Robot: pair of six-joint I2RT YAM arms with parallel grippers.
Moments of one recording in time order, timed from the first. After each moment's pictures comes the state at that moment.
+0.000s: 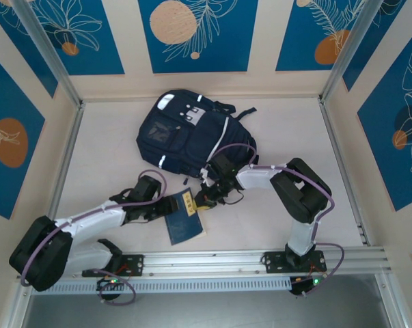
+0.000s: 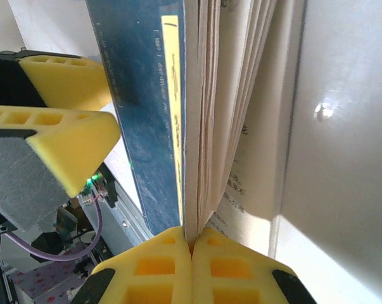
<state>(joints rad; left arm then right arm) -0.61 1.17 0.43 -0.28 0.17 -0.87 0.72 1.83 0.94 -0.28 -0.83 0.65</state>
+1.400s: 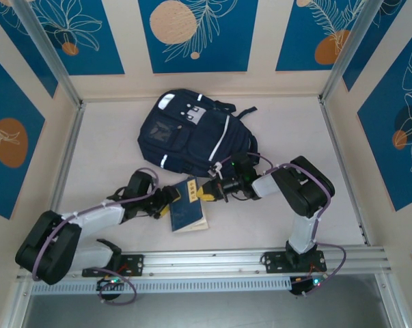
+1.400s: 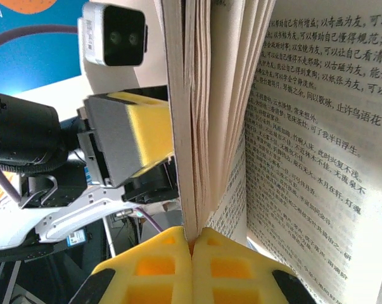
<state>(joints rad) -0.49 1.25 0.36 0.04 0.43 -1.17 0.55 1.85 0.66 0.60 -1.17 1.24</state>
